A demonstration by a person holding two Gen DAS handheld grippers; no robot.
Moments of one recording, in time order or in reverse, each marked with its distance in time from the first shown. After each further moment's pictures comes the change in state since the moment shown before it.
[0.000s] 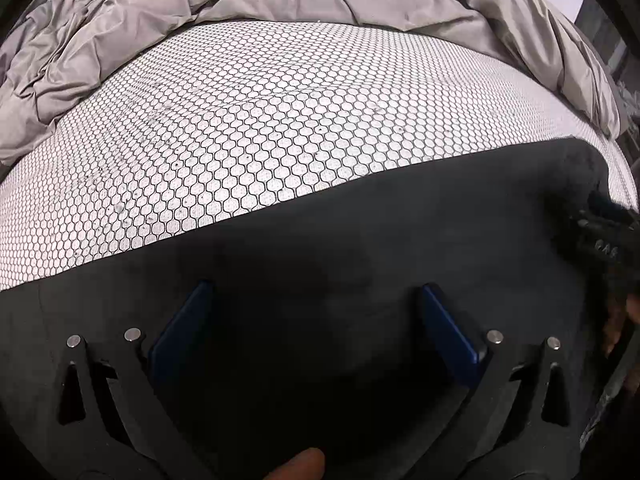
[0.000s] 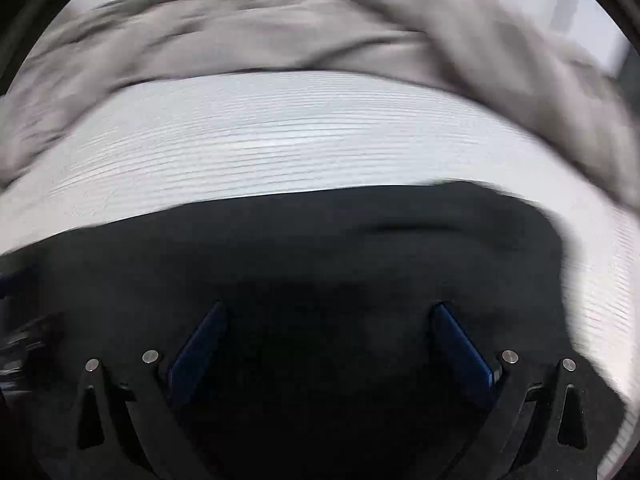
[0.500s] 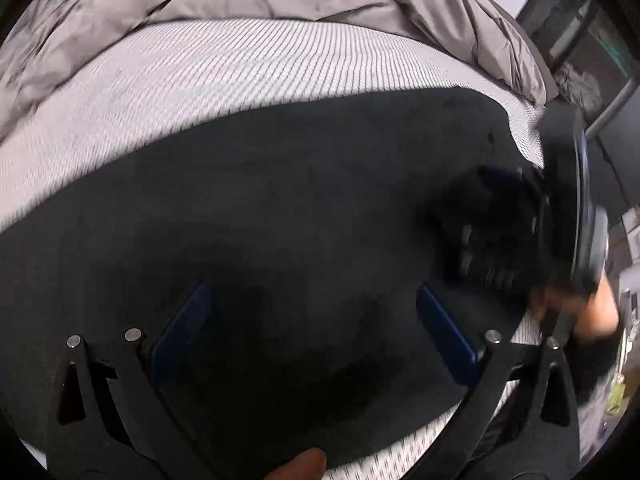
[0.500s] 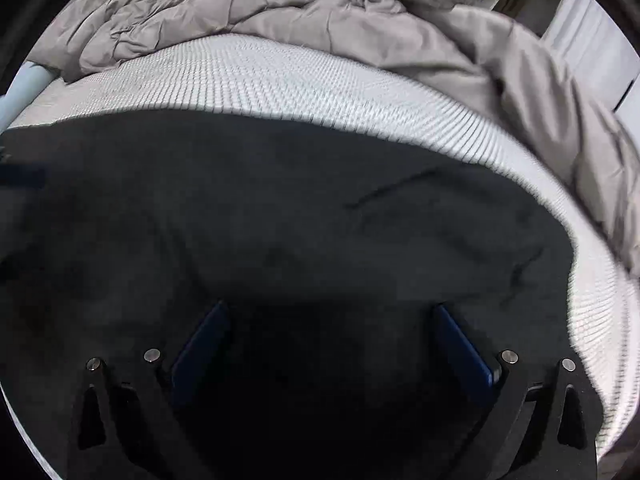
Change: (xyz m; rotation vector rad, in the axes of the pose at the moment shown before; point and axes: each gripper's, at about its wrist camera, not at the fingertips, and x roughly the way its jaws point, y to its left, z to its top) left arm -0.078 -0.040 -0.076 0.045 0.040 -0.192; right arm -0.049 0.031 -0.070 -0.361 -0.021 0.211
